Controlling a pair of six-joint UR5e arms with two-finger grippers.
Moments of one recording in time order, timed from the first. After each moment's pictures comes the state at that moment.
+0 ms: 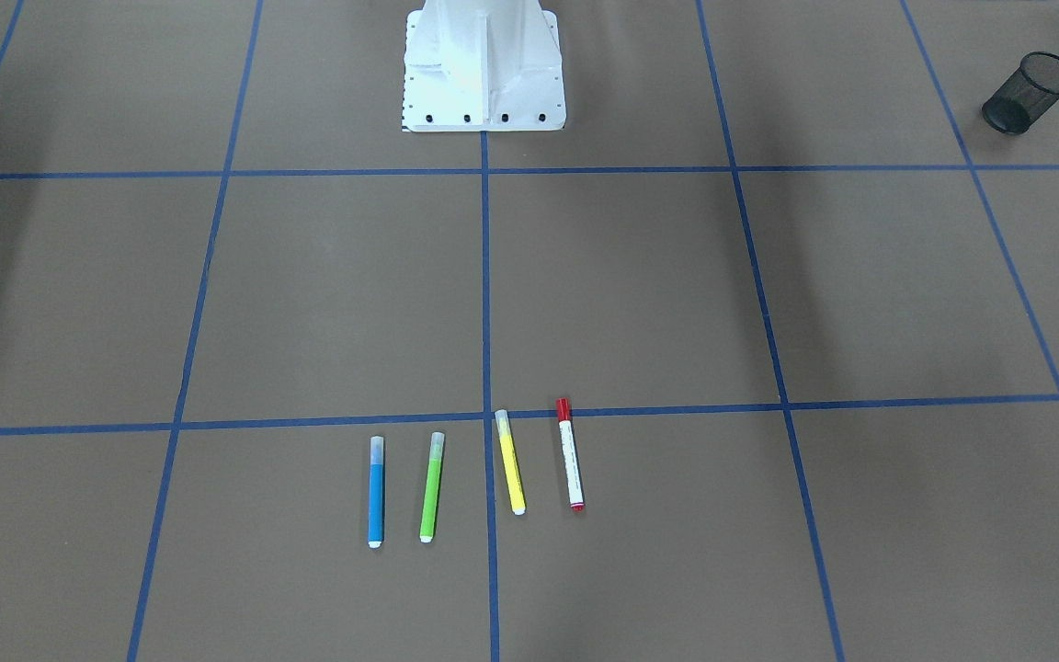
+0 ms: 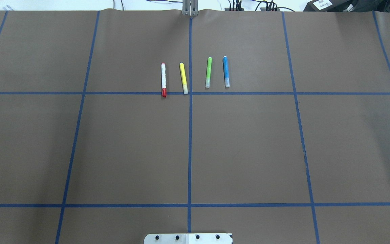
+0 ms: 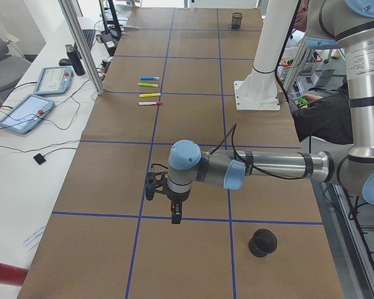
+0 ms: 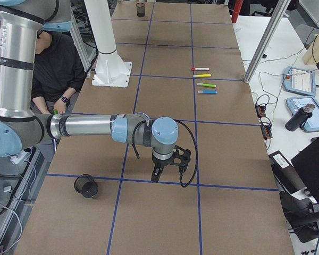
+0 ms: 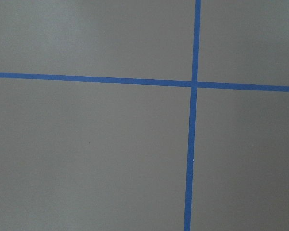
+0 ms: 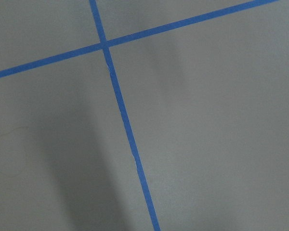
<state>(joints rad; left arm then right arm) -1.56 -1.35 -1.80 -1.76 -2.26 -0.22 1.61 -1.75 1.83 -1.74 2.36 0.19</state>
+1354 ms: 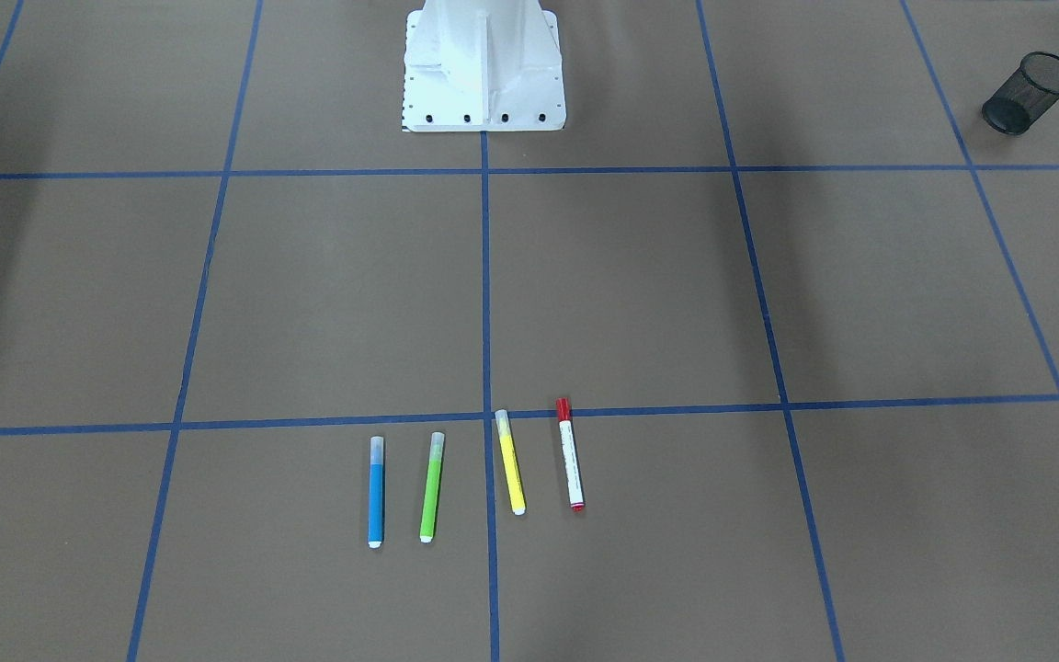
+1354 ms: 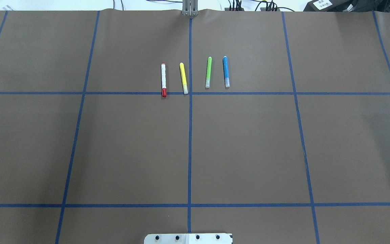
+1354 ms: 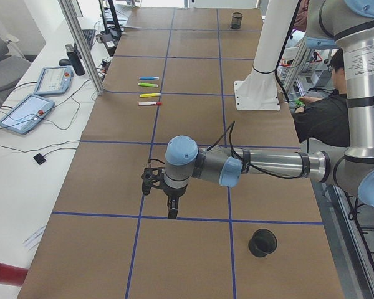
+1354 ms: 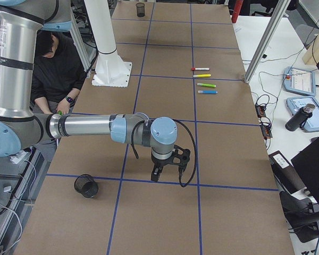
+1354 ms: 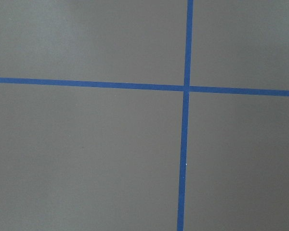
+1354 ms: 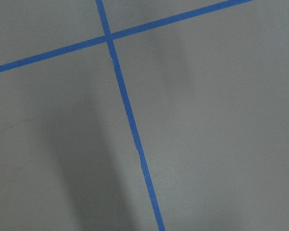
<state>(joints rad) -1.54 -1.40 -1.81 -1.76 -2.29 -0.23 1.61 -1.74 1.84 -1.74 2.36 0.19</state>
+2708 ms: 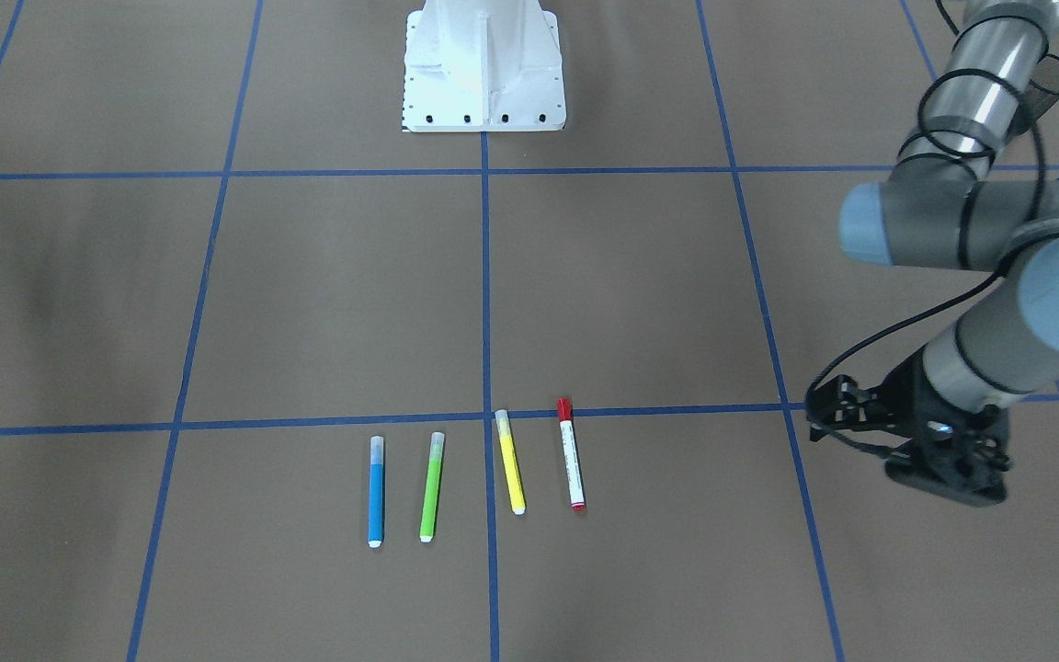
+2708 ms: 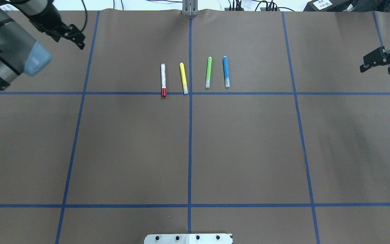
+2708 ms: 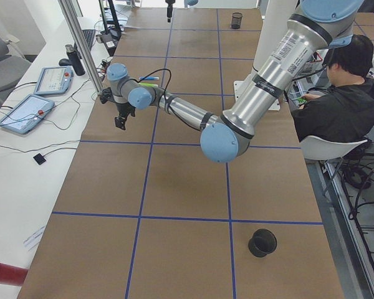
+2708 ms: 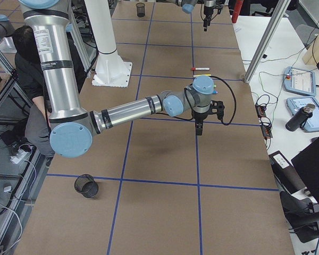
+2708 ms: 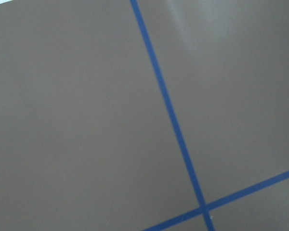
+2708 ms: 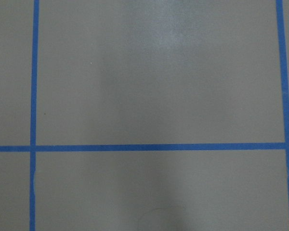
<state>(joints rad) -1.06 -2.29 -1.26 -1.75 -2.21 -0.43 1.22 -1.38 1.72 -1.41 2.29 0.60</state>
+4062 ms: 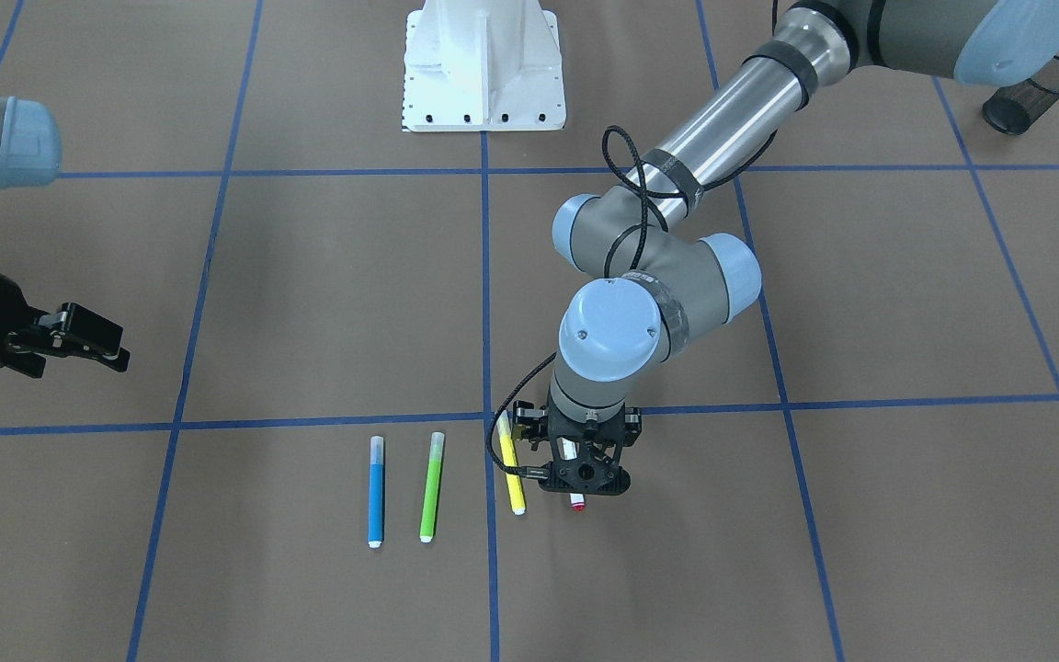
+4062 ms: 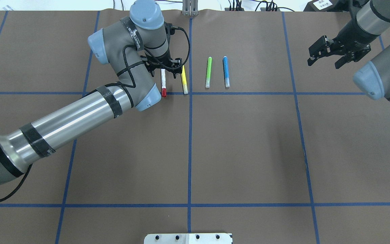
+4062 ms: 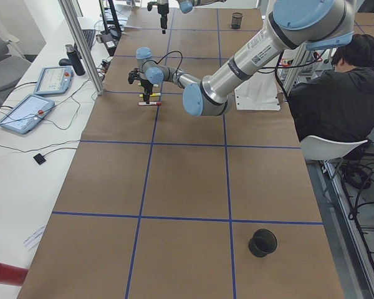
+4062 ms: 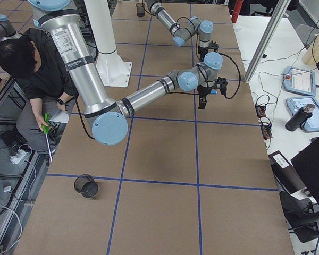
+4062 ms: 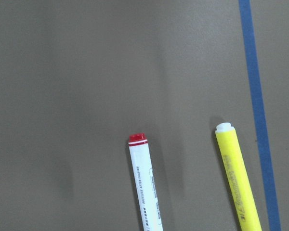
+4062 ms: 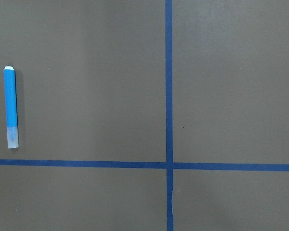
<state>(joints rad) -0.75 -2.62 -0.91 -1.91 -2.03 -0.94 1.12 -1.17 1.66 -1.54 2.37 0.70</state>
